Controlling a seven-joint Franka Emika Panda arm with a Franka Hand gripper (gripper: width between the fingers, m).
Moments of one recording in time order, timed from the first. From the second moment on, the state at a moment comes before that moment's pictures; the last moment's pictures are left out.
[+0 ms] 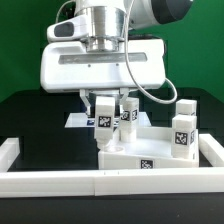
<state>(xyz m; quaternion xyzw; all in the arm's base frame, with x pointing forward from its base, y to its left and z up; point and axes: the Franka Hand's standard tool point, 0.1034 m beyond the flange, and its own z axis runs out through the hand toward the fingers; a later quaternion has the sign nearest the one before) 0.569 -0.036 0.087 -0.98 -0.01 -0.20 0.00</state>
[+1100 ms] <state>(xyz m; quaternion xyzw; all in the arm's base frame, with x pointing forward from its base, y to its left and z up) 0.565 -0.024 0.085 -0.98 0.02 -0.22 0.00</state>
